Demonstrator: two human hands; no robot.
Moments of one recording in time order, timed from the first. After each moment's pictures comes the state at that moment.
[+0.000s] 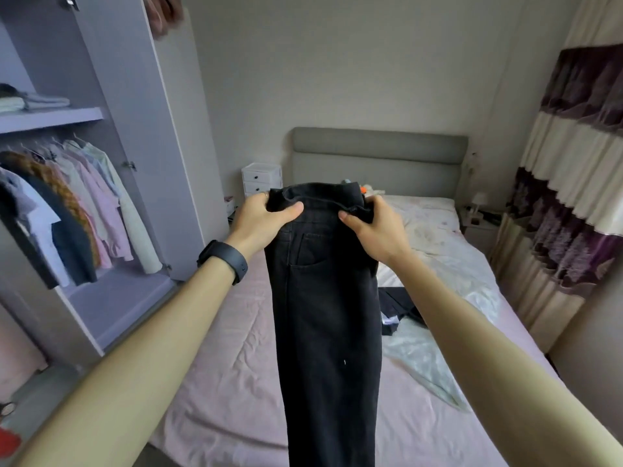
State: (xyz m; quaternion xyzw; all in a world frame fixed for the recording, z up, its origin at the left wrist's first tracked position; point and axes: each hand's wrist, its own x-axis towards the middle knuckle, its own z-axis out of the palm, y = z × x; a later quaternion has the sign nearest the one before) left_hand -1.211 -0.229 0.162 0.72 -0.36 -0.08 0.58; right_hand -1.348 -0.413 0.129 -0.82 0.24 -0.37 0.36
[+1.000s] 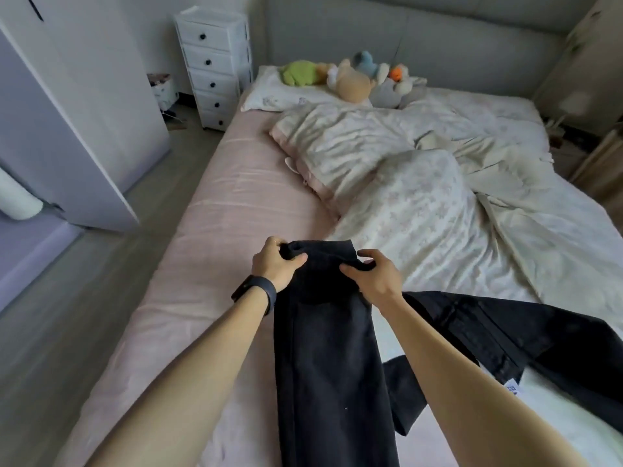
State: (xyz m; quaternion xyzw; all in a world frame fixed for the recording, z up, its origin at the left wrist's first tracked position) left_hand -0.726 -0.617 -0.344 0.83 -0.20 -0.28 0.43; right_hand -0.894 -0.748 -0.343 -0.74 0.49 -0.13 0.44
